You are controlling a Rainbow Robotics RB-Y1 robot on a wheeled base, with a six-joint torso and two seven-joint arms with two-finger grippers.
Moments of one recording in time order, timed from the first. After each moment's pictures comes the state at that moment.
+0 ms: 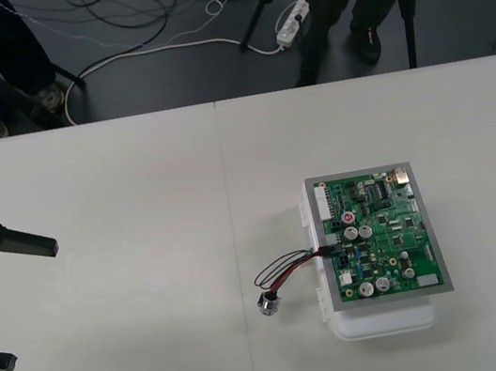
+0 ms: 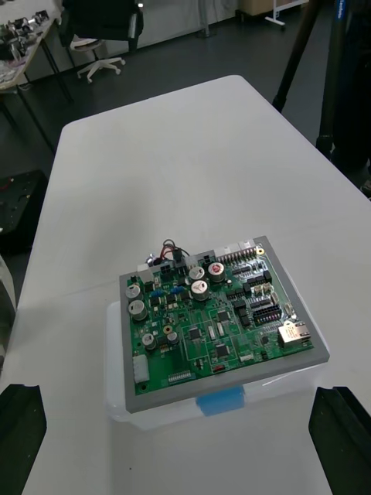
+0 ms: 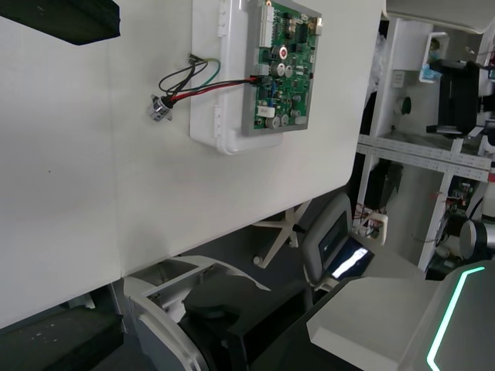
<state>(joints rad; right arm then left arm) 0.19 -1.13 -0.38 -1.69 0.81 -1.56 -0.11 0.00 1.23 0.06 -1.88 -0.71 -1.51 0.12</state>
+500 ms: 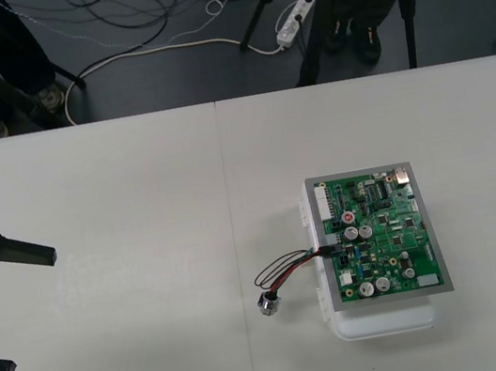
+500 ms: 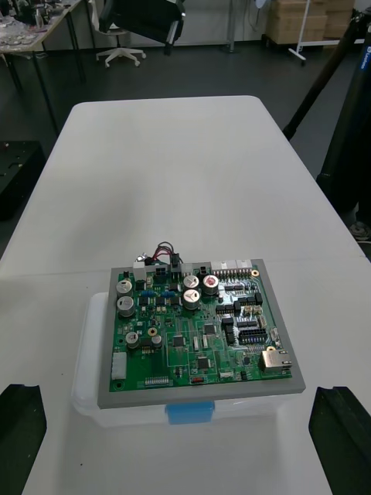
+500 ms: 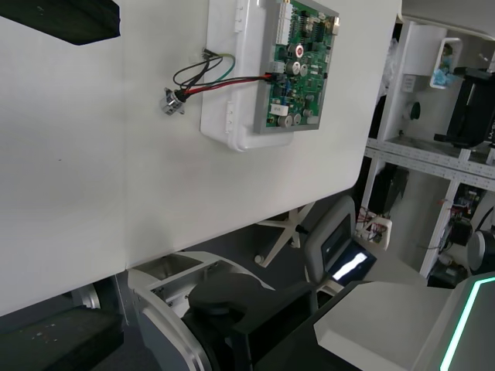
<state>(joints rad) 0.21 -1.13 -0.39 -1.71 0.80 -1.56 0.12 0.04 1.25 0.06 -1.88 -0.71 -1.49 0.12</state>
